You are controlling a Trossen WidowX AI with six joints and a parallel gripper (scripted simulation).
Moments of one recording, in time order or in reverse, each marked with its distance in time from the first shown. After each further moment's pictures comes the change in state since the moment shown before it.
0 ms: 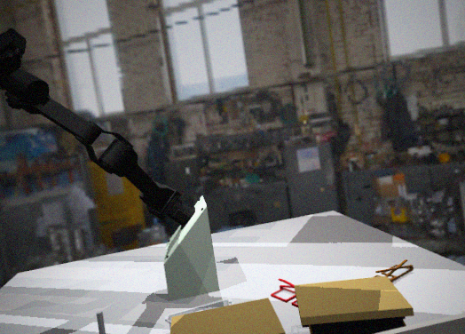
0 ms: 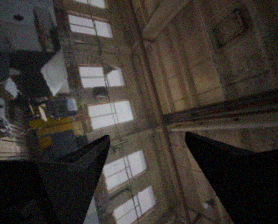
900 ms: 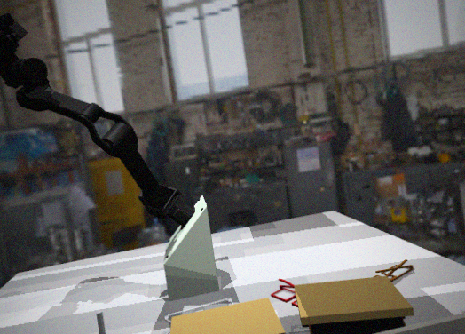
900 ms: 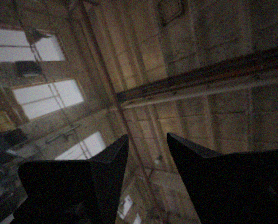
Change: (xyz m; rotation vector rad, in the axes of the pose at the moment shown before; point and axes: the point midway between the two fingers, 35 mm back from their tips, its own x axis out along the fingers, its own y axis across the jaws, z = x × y) arm -0.090 -0.141 -0.067 -0.008 0.201 -0.429
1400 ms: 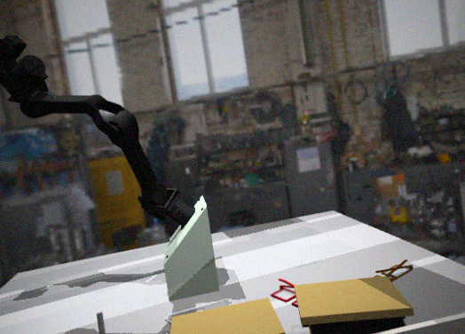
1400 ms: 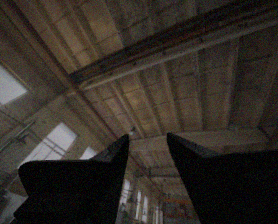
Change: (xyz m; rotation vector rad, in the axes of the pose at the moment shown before) arm -0.053 -0.106 -0.089 0.140 0.225 -0.350
